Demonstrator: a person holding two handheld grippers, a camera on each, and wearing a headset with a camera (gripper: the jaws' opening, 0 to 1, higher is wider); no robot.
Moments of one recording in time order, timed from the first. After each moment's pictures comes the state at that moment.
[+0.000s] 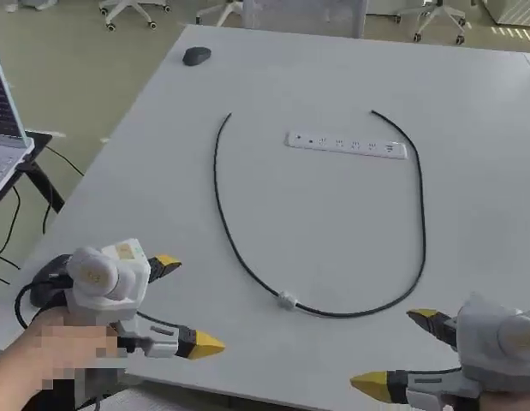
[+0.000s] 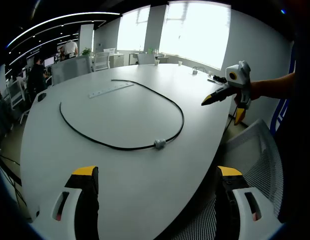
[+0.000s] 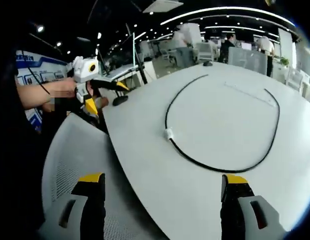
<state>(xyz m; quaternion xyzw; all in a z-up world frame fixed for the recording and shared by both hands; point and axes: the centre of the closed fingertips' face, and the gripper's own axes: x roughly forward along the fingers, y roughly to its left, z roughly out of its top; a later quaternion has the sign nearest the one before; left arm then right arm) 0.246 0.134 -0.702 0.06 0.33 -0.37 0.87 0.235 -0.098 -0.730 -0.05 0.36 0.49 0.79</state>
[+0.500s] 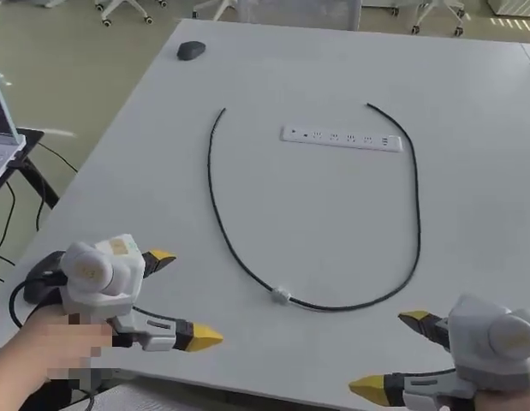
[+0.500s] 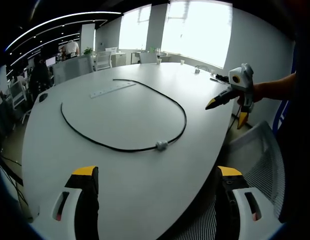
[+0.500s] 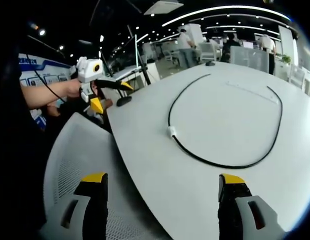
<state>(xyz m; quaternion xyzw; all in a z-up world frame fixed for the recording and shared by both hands) 0.255 0.129 -0.703 0.07 0.33 -0.37 0.87 0.238 -0.102 -0.731 -0.05 0.36 0.50 0.79</state>
